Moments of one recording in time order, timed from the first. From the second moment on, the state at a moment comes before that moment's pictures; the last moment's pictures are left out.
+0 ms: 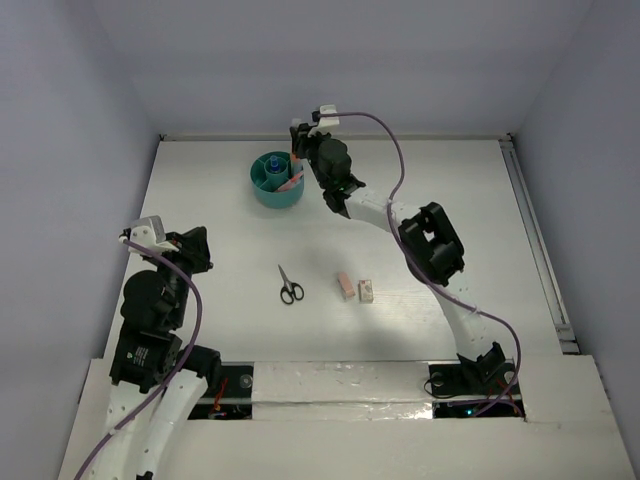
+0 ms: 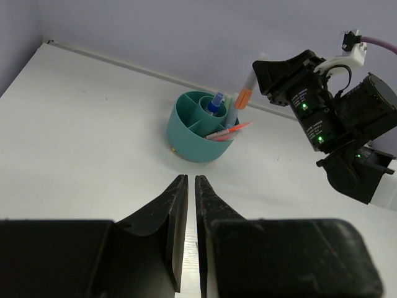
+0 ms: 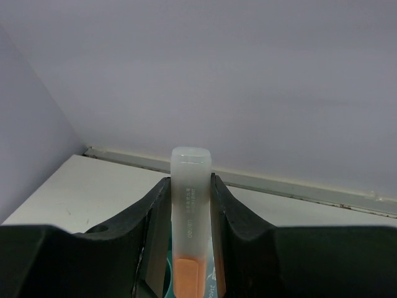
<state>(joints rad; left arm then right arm) -0.27 0.34 0.70 -0.36 -0.24 -0.38 0.68 2.37 1.92 0.68 0.31 0.14</state>
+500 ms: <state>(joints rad) -0.27 0.34 0.70 -0.36 -0.23 -0.37 0.68 2.40 1.85 0.79 0.31 0.16</state>
